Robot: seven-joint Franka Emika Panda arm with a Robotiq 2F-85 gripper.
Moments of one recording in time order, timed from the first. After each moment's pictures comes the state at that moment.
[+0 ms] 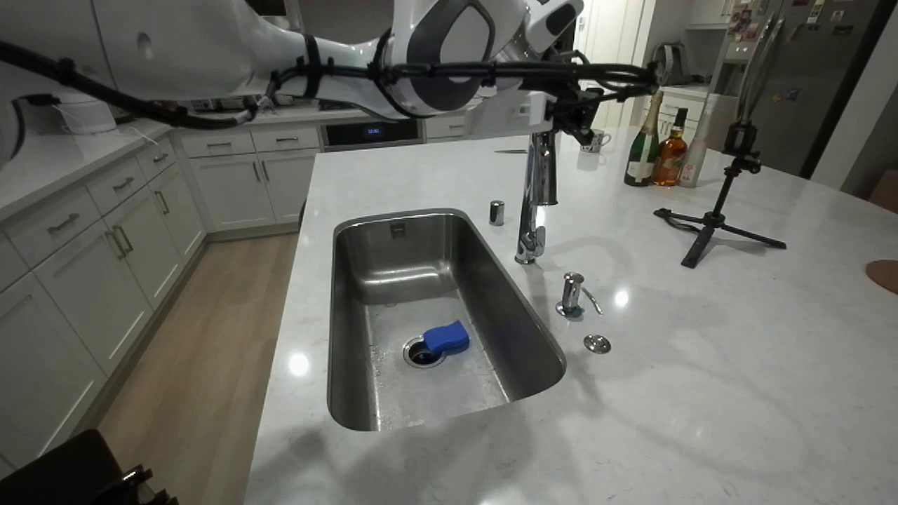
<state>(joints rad) -0.41 0.57 0.04 -1.17 -0.24 2.63 -0.11</state>
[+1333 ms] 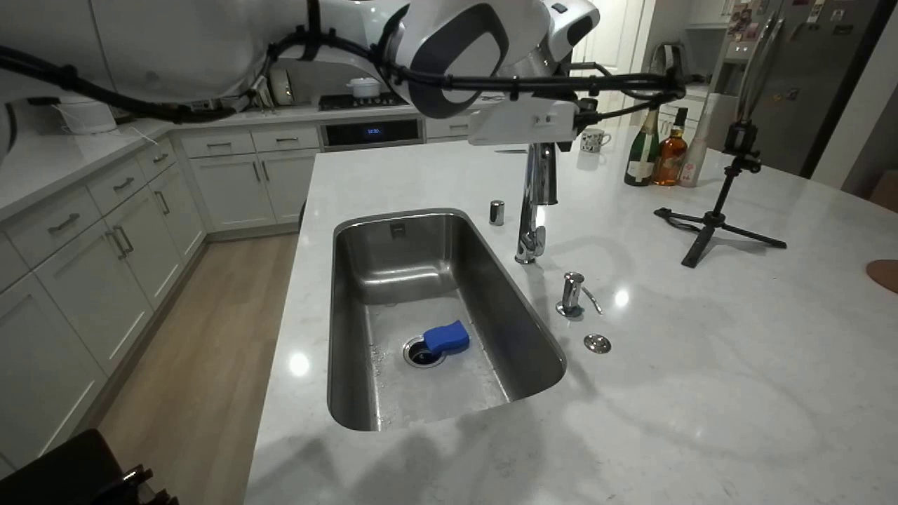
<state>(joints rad) -0.50 0.58 0.16 -1.16 0.12 2.55 -0.58</state>
